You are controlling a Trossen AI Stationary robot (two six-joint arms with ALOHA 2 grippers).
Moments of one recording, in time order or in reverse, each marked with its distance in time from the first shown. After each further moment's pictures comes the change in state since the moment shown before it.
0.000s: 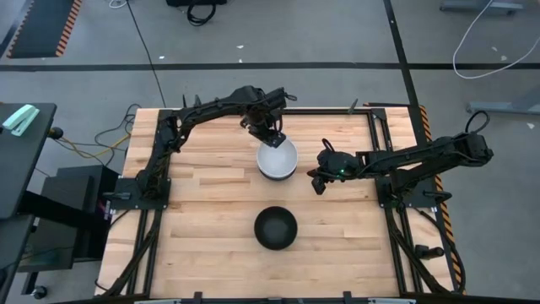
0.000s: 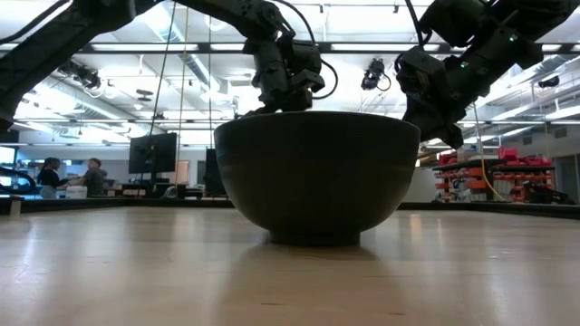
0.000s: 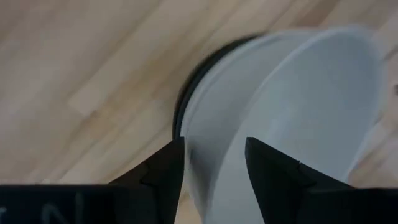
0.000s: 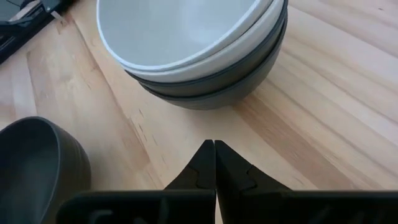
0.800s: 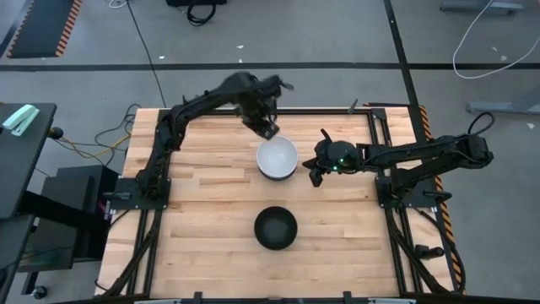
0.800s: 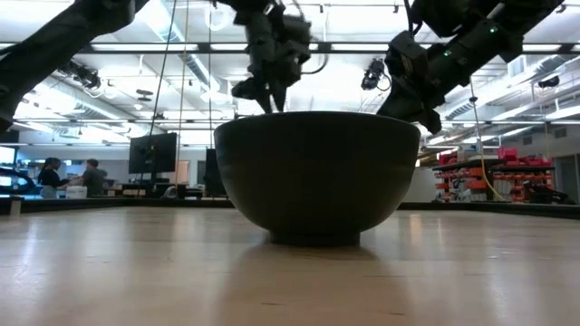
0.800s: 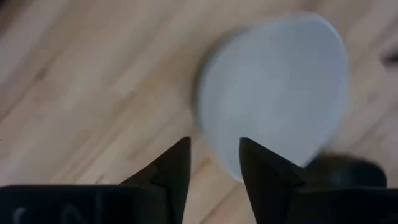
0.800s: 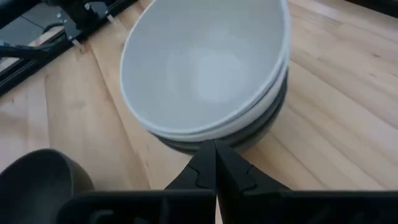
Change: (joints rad) left arm 0.027 0.000 0.237 -0.268 -0.052 0.088; right arm -0.083 0.000 0.070 0.033 -0.044 -0.131
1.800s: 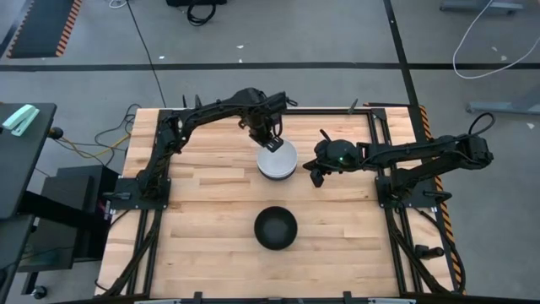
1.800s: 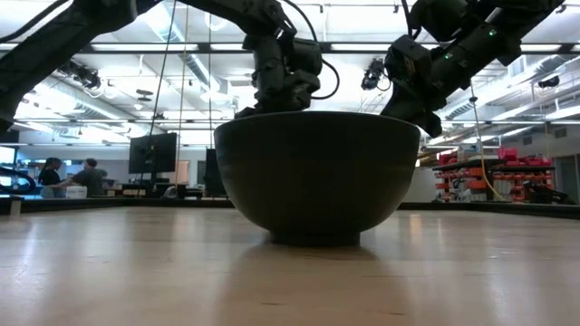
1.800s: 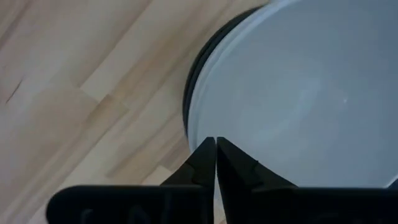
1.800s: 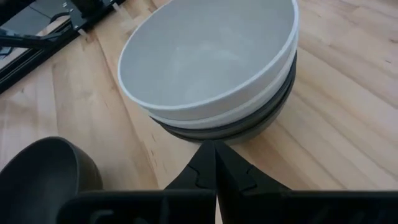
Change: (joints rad) left arm -0.049 0.011 -0.222 0.193 -0.003 -0.043; right arm -0.020 0.000 -0.004 -0.016 -0.073 -0.003
